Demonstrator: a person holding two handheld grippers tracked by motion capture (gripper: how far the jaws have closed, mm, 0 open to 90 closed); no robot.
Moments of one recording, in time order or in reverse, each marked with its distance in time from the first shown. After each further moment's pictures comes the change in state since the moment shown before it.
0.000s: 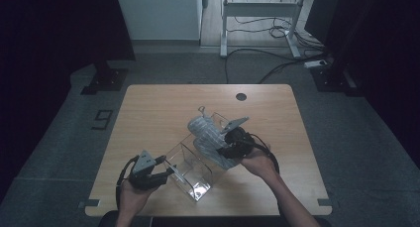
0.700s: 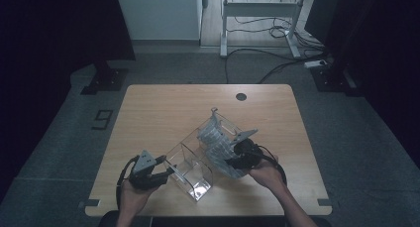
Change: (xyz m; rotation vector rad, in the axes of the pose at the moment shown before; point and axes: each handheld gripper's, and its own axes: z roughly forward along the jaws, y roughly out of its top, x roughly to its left) left arm -0.001 0.001 0.001 -0.001 0.005 -0.004; right arm -0.004 -0.044 0.010 0.033 -0.006 0.043
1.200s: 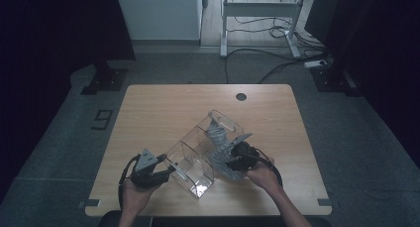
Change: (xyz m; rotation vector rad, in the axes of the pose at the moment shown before) left arm 0.000 0.003 0.006 -0.004 0.026 -0.018; right arm -0.009 -0.014 0.037 0.072 -0.037 0.017
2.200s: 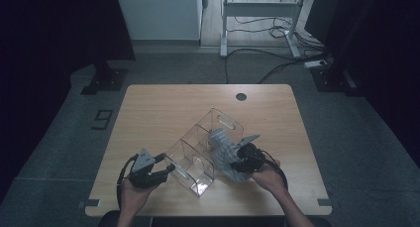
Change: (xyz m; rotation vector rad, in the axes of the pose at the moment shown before) left arm 0.004 -0.003 -0.004 -0.033 -0.020 0.014; right arm -0.004 -0.010 -0.021 -0.040 0.021 0.010
